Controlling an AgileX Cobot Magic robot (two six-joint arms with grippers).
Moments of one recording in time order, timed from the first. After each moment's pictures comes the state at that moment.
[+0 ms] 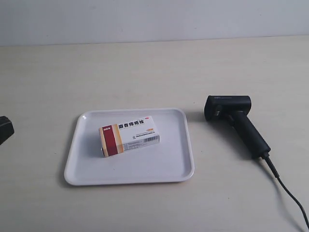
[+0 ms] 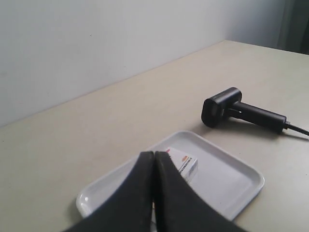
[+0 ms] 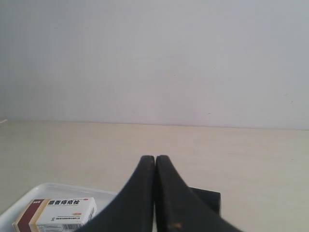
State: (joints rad) left arm -0.71 0.42 -0.13 -0.07 -0.02 0.14; right arm 0.44 0.05 -0.10 0.46 0.19 -0.31
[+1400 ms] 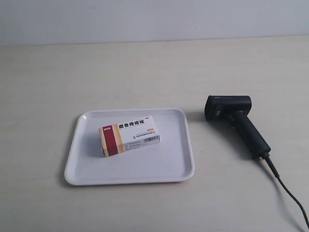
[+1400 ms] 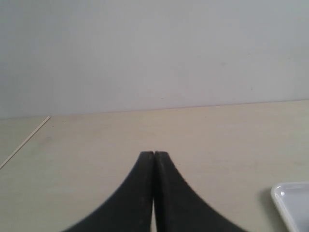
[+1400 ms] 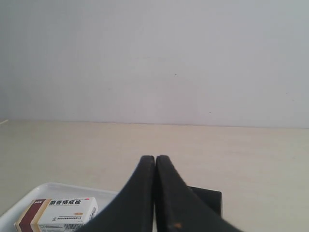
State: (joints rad) left arm 0.04 0.01 0.00 -0.04 0.15 0.15; right arm 0.44 0.05 -0.10 0.46 0.19 -0.31
